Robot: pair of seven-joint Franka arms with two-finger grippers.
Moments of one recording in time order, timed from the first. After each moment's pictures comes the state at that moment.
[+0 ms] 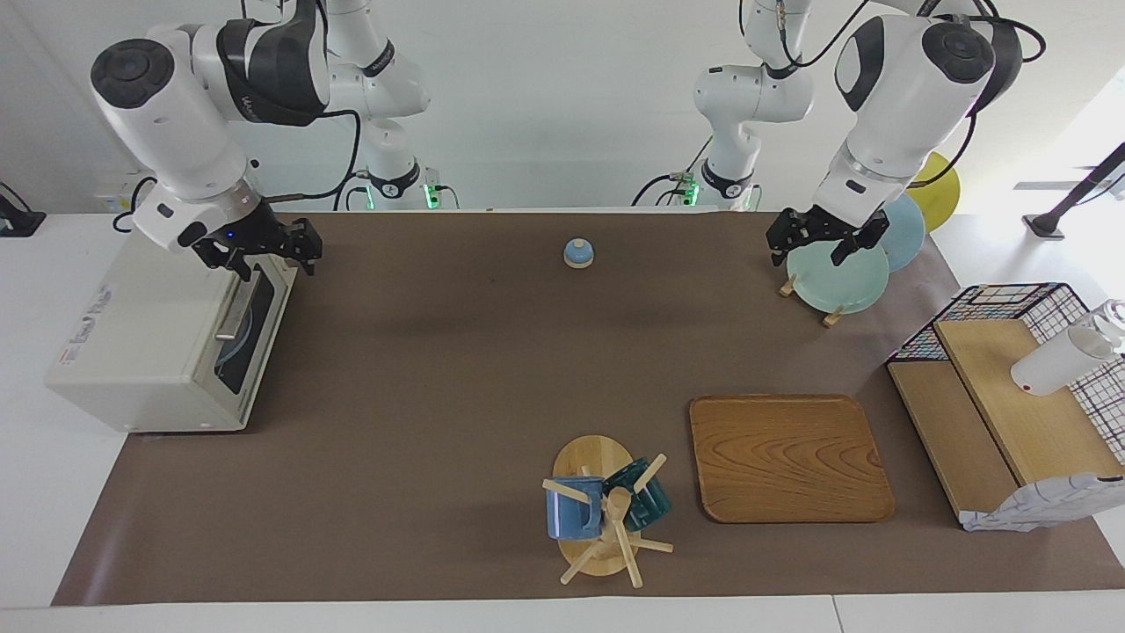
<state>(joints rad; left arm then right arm) -0.20 -0.03 0.00 -1.74 -0.04 1.65 -0.13 0.07 0.04 -0.09 -1.68 -0.05 1.59 -0.13</state>
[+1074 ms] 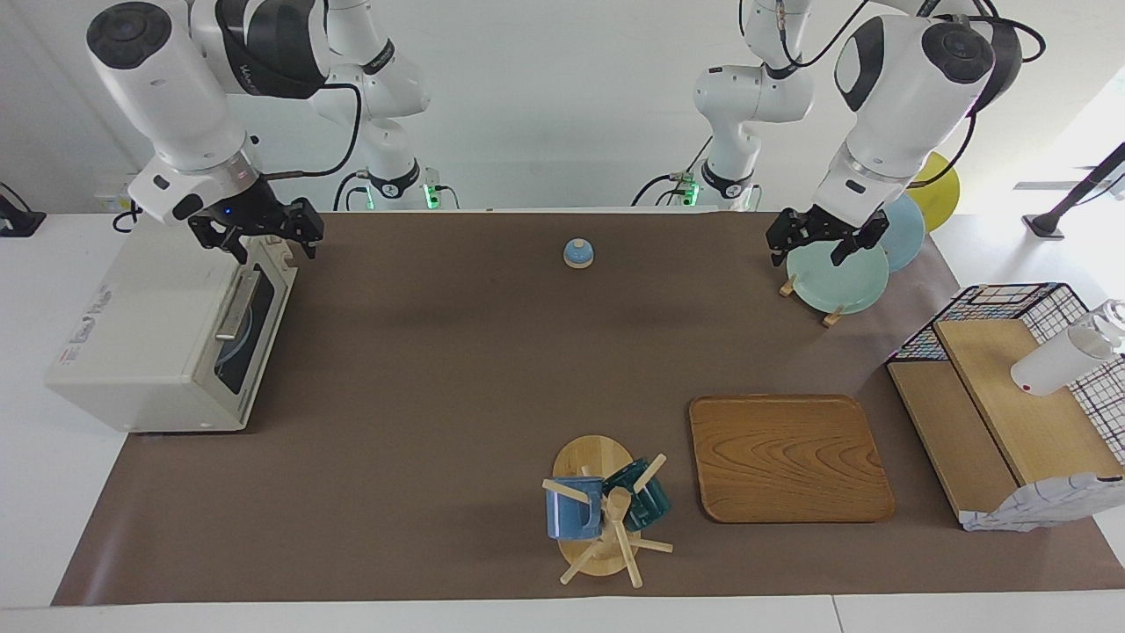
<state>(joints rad) -0.20 -0.03 0.00 -1.74 -0.04 1.65 -0.13 0.07 -0.01 -0.09 -1.69 -0.05 1.58 -0.12</state>
